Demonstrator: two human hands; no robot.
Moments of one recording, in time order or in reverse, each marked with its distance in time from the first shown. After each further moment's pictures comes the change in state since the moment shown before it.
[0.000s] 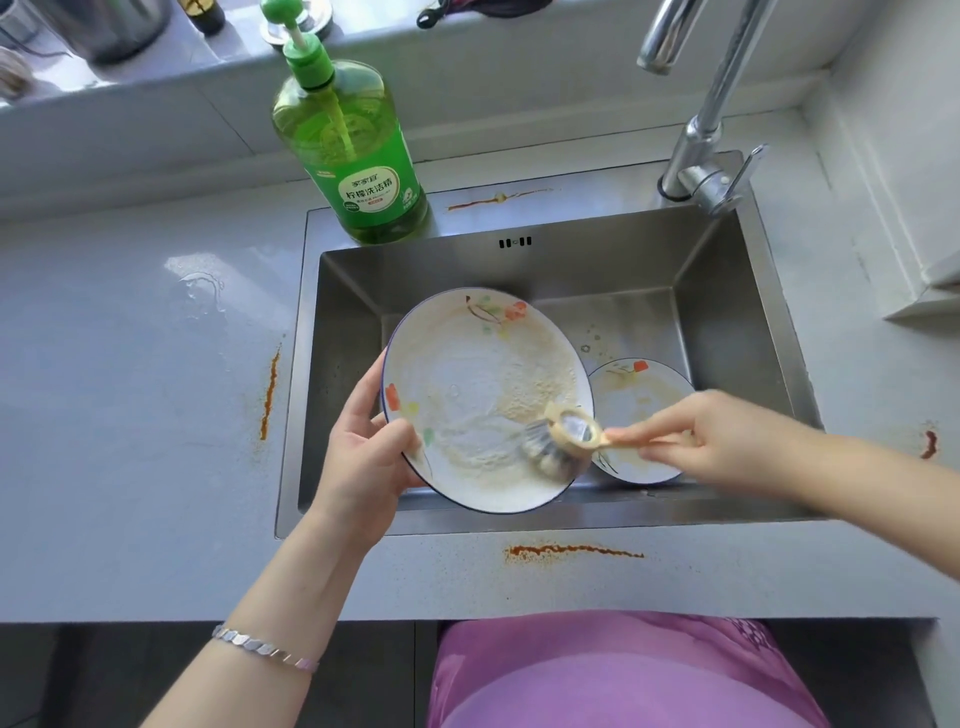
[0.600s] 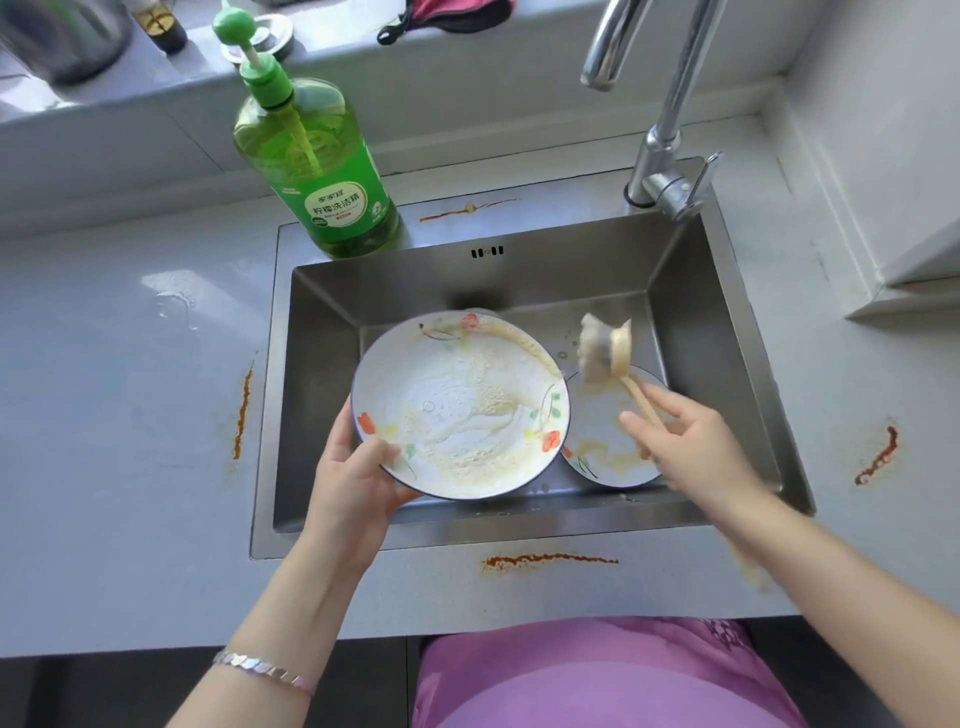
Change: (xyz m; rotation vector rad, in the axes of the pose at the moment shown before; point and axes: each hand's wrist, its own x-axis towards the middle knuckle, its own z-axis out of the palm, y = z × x) left_hand 0.003 -0.014 0.011 -0.118 0.070 -0.093; right_hand 0.011 0.028 0.040 0.679 0.598 0.258
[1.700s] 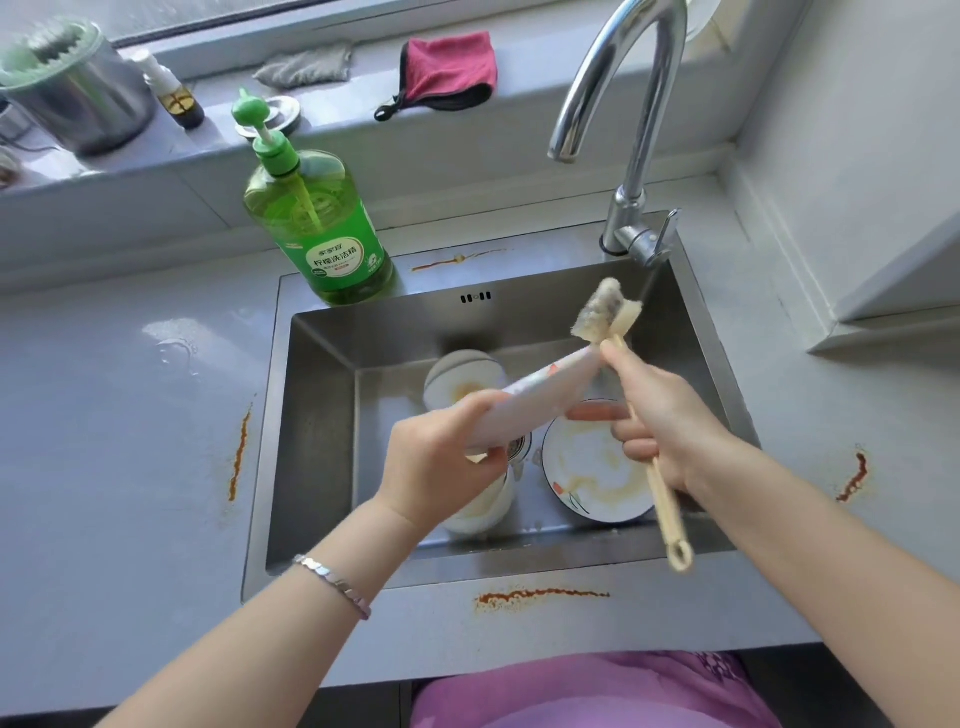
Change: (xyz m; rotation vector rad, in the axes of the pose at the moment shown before) left_hand 0.025 0.001 0.058 1.077 -0.059 1.242; right_hand 0.009 -0.076 -0.002 0.395 -0.041 0.233
